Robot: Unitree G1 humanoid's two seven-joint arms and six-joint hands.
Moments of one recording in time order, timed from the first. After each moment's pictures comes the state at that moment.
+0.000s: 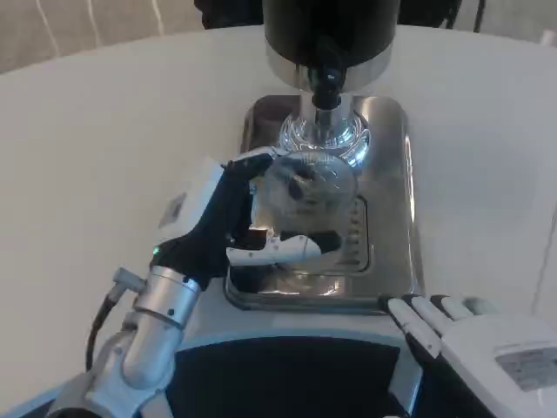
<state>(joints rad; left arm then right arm) -0.80 0.28 -0.17 1.08 0.52 -0.85 0.37 0.28 0.06 -0.07 -1.03 -1.24 -0.24 0.93</state>
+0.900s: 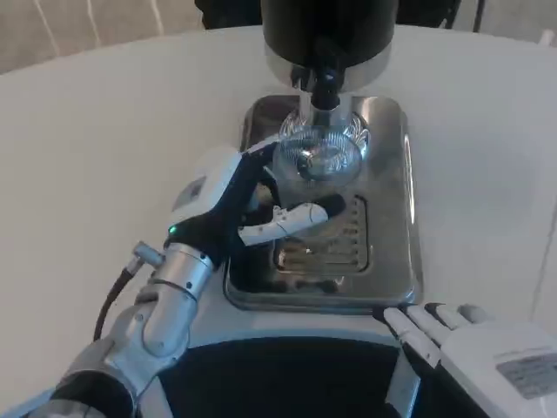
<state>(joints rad) -0.94 0.28 -0.25 1.20 0.52 -0.71 0.38 0.29 0.06 -0.13 -1.03 -1.15 -0.29 0.97</state>
